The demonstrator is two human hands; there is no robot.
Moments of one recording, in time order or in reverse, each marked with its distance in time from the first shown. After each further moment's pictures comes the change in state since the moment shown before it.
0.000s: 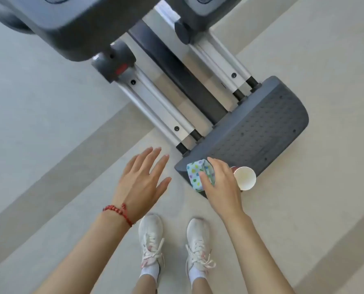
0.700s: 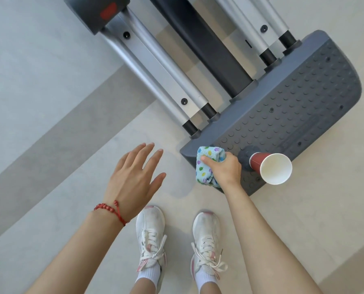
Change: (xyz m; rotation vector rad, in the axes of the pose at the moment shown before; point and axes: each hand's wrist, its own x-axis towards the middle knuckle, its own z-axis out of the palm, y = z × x) left_hand -0.012 -0.045 0.108 0.004 -0.031 -0.072; right_hand 0.078 0.089 0.113 0.191 0.035 0.512
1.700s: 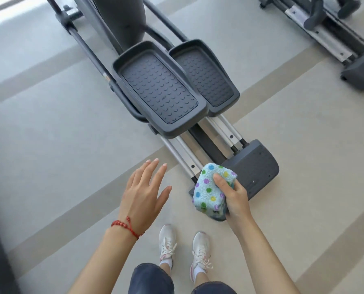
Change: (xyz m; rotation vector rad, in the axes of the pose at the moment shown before) left_hand -0.127 0.087 -0.397 -0.042 0.368 -0.109; right_hand -0.364 -0.216 -0.259 0.869 -0.347 -0.169
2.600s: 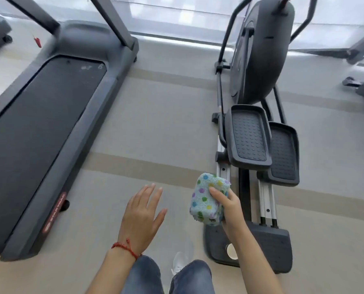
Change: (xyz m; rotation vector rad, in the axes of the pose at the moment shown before) left_hand -0.236 0.120 -0.101 0.036 0.327 -0.741; right_hand -0.170 -0.042 0.044 -0.520 -0.769 0.047
